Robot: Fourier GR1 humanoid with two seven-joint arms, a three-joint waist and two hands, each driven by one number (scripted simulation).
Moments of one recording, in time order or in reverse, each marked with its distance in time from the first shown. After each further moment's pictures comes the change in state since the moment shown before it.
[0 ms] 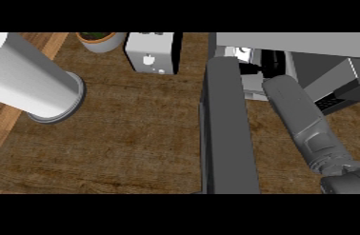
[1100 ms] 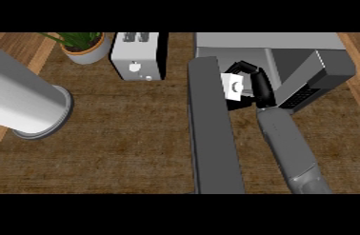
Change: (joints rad) left arm 0.101 -0.026 0.027 -0.085 0.029 0.038 0.009; right arm 0.365 0.113 0.104 -0.480 -0.123 0.437 0.040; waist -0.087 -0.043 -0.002
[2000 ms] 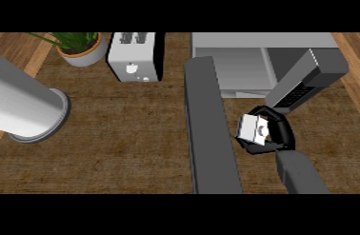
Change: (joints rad) left arm 0.021 -0.023 -0.071 -0.037 -0.051 0.038 -0.019; right arm 0.272 -0.040 -0.057 0.090 -0.122 0.258 -0.357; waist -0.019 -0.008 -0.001
